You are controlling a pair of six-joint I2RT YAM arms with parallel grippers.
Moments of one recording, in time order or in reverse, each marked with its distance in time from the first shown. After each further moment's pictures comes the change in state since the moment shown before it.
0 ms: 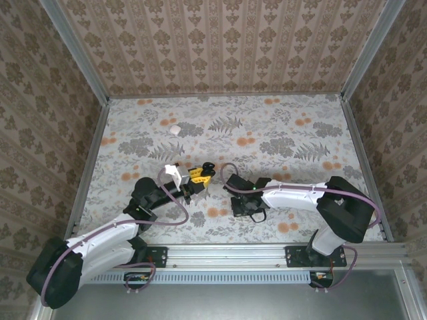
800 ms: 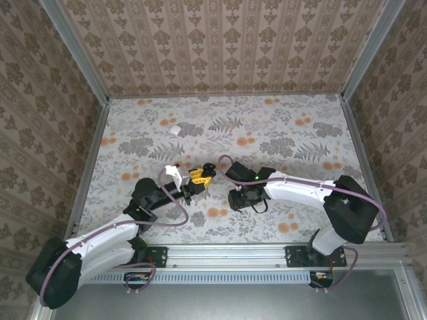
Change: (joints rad) left arm -0.013 -0.008 0.000 -0.009 -0.008 0.000; right arm -0.060 -0.012 0.105 -0.081 -0.086 -0.245
